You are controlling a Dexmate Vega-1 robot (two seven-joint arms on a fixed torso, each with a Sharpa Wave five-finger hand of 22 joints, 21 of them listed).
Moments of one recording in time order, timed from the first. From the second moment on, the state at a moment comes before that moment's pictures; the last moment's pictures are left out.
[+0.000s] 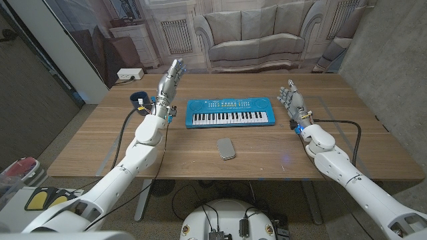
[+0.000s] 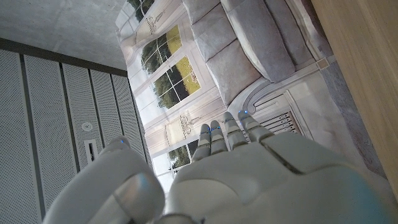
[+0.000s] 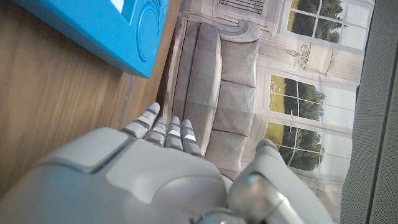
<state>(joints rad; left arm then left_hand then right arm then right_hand) 0.84 0.45 0.37 -1.35 -0.44 -0.63 0.05 0.39 -0.03 0.11 0.10 0.36 0.08 0.04 0.22 0.18 0.09 -0.03 0.23 0.18 0.05 -0.02 0.21 0.18 0.01 -0.03 0.22 0.17 -0.95 -0.55 -0.33 -1.43 0.65 0.29 -0.05 0.14 -0.06 0.26 0.02 0.22 0.13 0.09 0.19 0.18 0.11 0.11 0.21 0.18 0.05 0.05 0.19 0.18 0.13 -0.04 0.29 0.17</state>
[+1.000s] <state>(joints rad) 0.85 0.42 0.36 -1.34 -0.19 -0.76 0.20 0.40 -0.01 0.11 0.09 0.38 0.11 0.02 0.22 0.18 0.11 -0.04 0.23 0.18 0.07 -0.02 0.21 0.18 0.02 -0.03 0.22 0.17 -0.95 -0.55 -0.33 -1.43 0.65 0.30 -0.04 0.14 -0.06 0.26 0.02 0.22 0.13 0.09 0.19 0.18 0.11 0.11 0.21 0.18 0.05 0.05 0.19 0.18 0.14 -0.04 0.28 0.17</state>
